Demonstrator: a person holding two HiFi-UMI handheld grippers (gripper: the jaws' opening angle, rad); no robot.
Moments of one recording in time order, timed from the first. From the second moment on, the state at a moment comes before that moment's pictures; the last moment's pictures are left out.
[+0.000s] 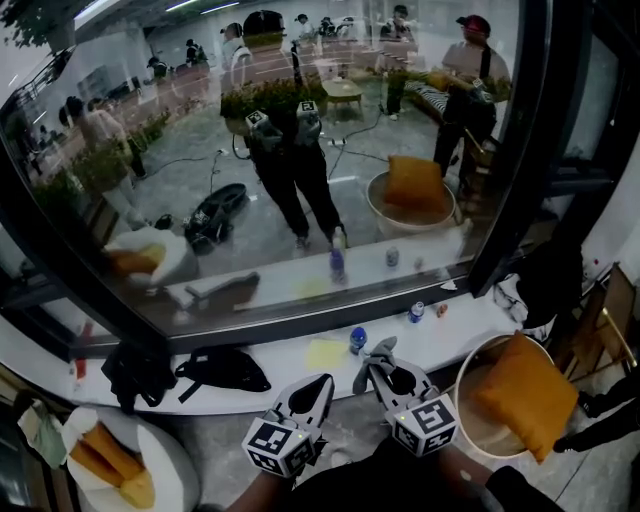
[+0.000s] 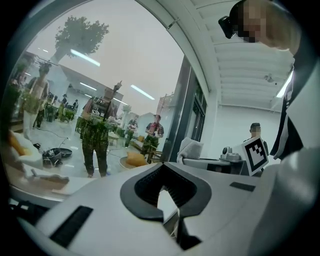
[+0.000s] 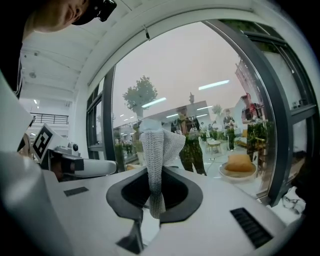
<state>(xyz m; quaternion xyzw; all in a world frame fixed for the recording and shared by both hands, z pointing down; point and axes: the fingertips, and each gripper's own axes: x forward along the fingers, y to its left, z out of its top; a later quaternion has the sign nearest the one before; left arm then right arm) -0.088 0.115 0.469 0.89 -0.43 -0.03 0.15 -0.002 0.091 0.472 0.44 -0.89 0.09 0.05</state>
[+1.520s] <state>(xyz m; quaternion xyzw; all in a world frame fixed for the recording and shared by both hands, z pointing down) 0.039 -0.091 0.447 0.91 -0.40 0.01 0.11 0.151 -0.152 0.437 0.50 -0.86 0.05 0.04</state>
